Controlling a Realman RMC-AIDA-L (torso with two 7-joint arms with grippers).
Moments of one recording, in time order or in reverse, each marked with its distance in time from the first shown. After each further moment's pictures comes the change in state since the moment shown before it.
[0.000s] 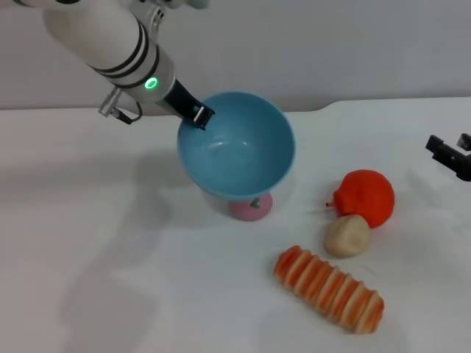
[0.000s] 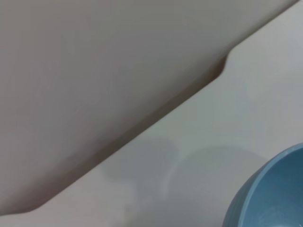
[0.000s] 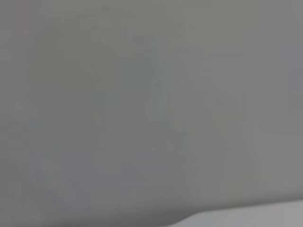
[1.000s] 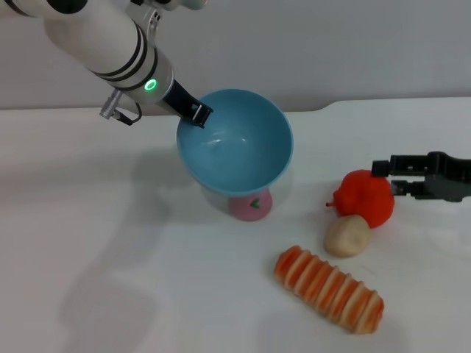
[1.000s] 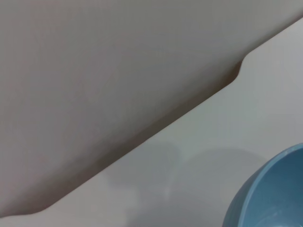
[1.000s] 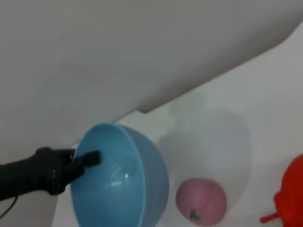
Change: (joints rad) left arm 0.001 -0.004 -0.008 0.036 0.011 0.058 -0.014; right arm 0.165 -0.068 0.066 -0.341 -0.759 -0.505 1.314
